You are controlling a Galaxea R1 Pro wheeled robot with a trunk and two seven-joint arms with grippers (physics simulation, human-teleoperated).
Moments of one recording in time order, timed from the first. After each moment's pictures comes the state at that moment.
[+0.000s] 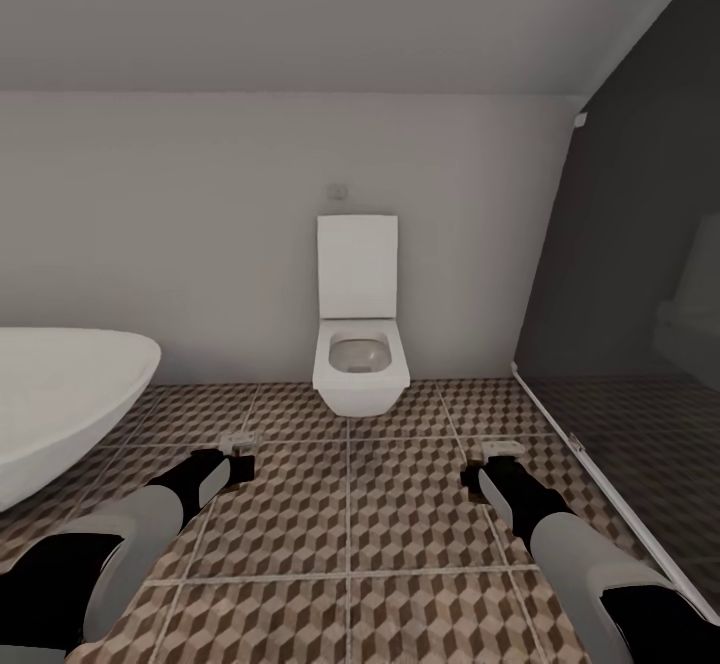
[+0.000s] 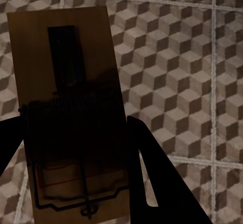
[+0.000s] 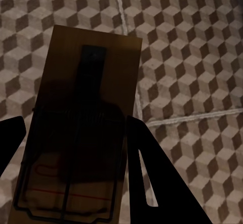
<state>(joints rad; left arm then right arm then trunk) -0.97 0.05 -0.06 -0.10 0.18 0.31 0.07 -0.83 -0.02 0.08 -0.37 -0.08 0.47 -0.24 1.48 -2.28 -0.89</state>
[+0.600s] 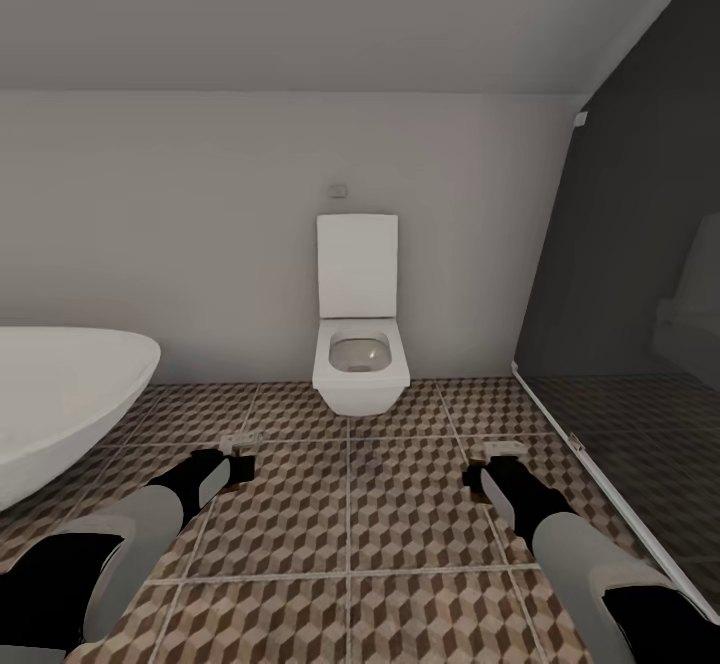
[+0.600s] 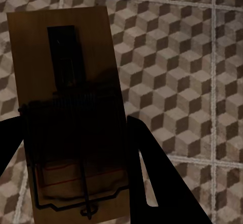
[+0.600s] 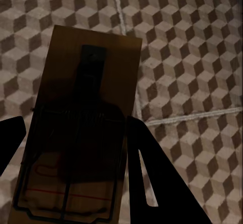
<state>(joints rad) -0.97 0.05 -0.06 -0.10 0.18 0.31 0.07 -0.83 -0.03 0.08 -0.37 -0.08 0.47 -0.23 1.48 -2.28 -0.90</state>
